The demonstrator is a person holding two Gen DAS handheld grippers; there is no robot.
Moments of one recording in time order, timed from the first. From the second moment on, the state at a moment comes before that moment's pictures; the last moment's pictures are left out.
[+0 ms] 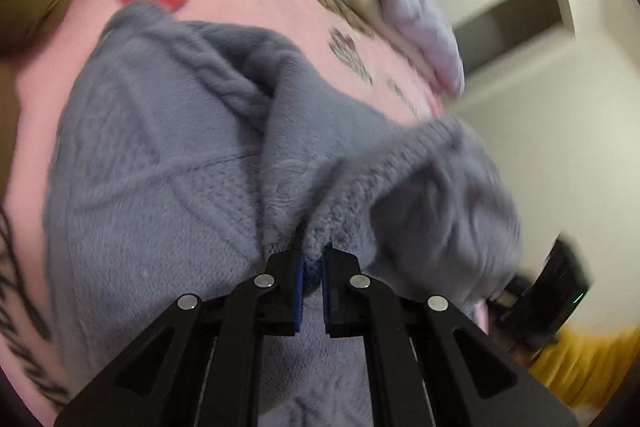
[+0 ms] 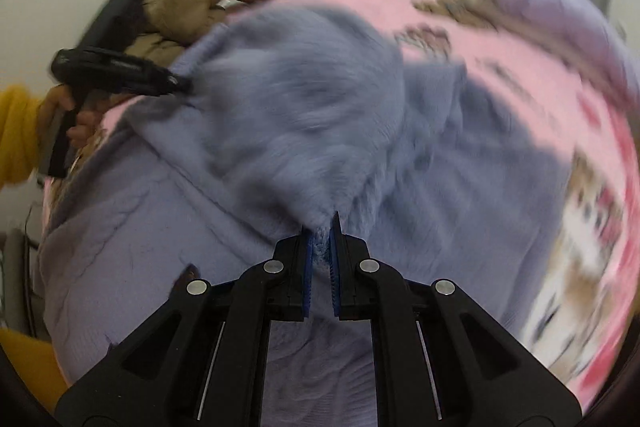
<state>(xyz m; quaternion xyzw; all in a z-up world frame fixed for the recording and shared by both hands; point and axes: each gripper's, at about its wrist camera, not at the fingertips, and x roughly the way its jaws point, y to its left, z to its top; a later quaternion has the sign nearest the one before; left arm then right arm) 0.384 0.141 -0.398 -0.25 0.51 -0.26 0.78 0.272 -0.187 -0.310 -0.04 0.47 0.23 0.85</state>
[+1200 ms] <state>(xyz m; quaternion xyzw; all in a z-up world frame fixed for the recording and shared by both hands) 0.438 -0.010 -0.347 0.30 0.53 -0.44 0.66 0.385 -0.189 -0.284 0.02 0.47 0.34 0.82</state>
